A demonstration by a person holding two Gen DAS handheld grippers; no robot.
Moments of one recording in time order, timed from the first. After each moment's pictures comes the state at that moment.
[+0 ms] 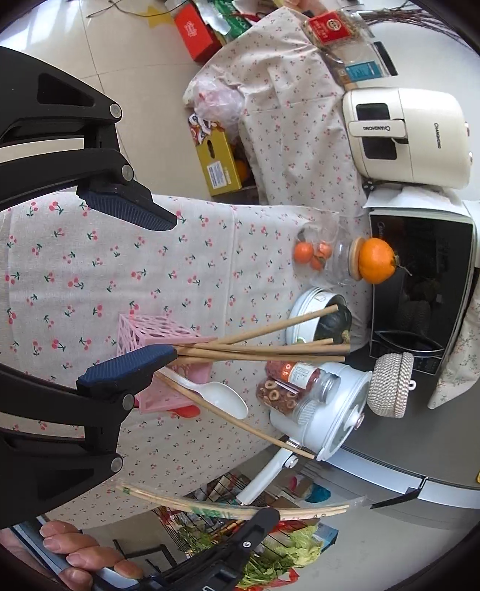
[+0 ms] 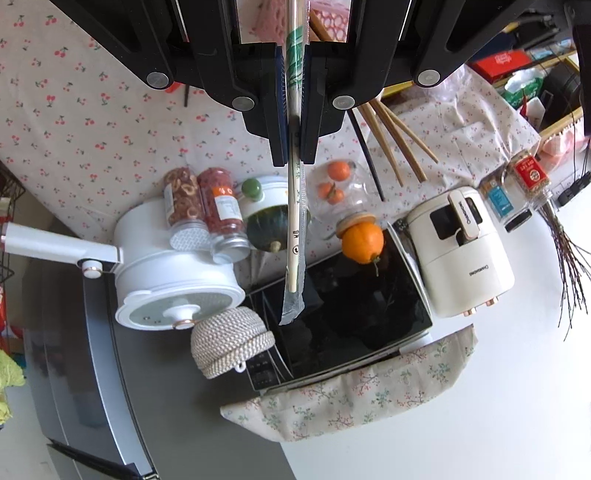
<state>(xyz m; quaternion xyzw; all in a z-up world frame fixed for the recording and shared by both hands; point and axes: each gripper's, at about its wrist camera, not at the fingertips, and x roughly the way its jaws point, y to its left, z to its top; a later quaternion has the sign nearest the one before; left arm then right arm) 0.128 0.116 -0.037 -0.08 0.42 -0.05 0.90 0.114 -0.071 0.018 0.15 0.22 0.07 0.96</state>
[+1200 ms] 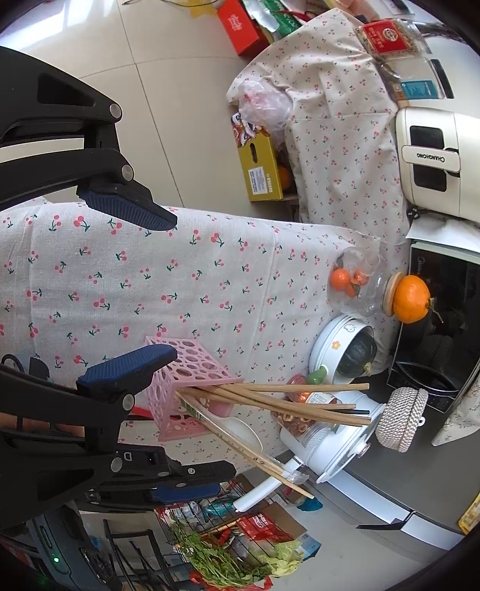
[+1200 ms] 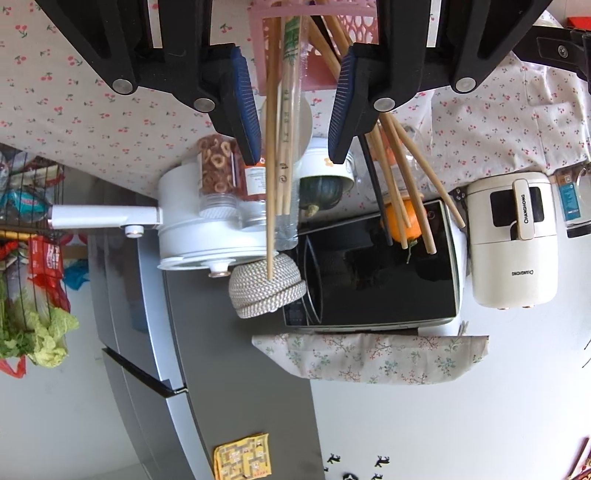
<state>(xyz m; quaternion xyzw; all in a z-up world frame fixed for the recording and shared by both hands) 0.131 0.151 -0.059 -0.12 0.47 -0.05 0.87 0.088 0.016 -0.078 0.06 0.06 -0.08 0.99</state>
